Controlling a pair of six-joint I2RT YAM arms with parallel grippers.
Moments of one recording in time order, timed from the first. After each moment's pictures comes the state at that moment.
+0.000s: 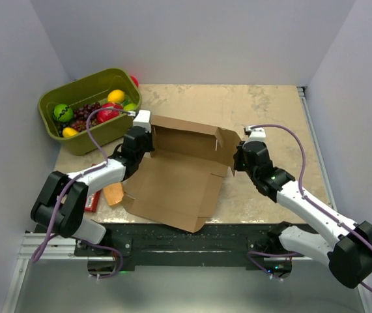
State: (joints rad) left arm -0.43 1.48 0.72 0.33 -0.29 -0.18; right arm 0.55 1.03 0.67 -0.18 0.35 0.41
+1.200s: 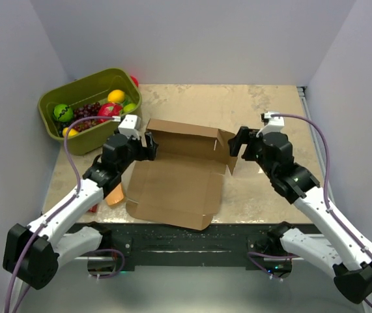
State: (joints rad) left arm -0.45 1.05 0.64 0.07 -0.11 -0.26; right arm 0.54 0.88 0.88 -0.37 0.29 0.44
